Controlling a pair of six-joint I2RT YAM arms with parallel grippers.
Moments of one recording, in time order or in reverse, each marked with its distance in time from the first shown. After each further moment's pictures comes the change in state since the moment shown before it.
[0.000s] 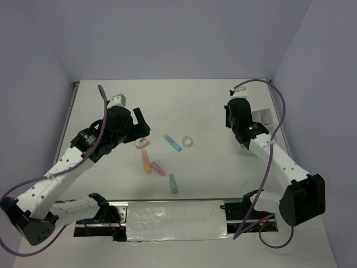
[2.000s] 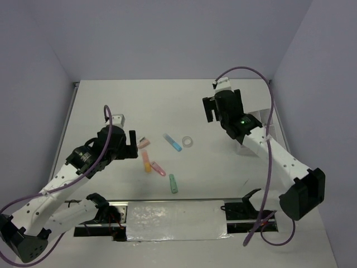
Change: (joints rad) left arm 0.019 -0.198 -0.273 -0.053 -0.020 0.285; right arm 0.134 0.097 0.218 -0.115 0.154 -0.170
